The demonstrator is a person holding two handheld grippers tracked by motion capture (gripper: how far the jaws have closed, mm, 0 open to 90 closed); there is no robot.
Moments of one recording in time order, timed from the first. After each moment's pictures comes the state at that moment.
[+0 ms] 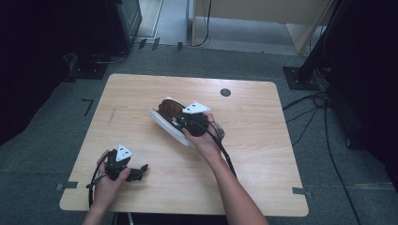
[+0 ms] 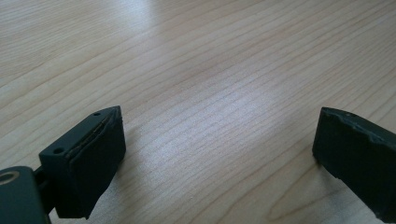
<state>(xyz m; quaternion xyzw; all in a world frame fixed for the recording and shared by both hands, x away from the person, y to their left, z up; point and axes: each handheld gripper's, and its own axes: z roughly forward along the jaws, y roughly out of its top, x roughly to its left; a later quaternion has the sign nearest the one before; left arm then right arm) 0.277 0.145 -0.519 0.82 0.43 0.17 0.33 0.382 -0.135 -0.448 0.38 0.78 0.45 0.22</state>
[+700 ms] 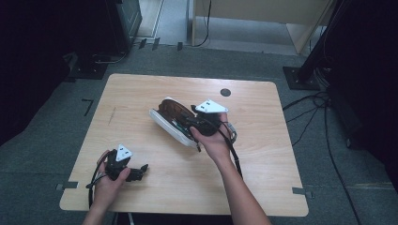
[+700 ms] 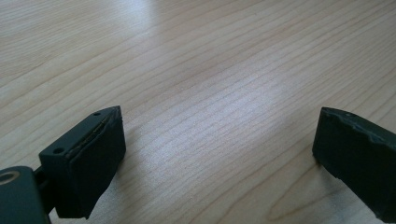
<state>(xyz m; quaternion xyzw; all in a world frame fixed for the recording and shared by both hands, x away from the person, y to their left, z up) 0.277 0.145 -0.519 0.82 0.43 0.18 0.33 0.361 -0.167 -0.414 0.38 0.74 0.51 0.22</state>
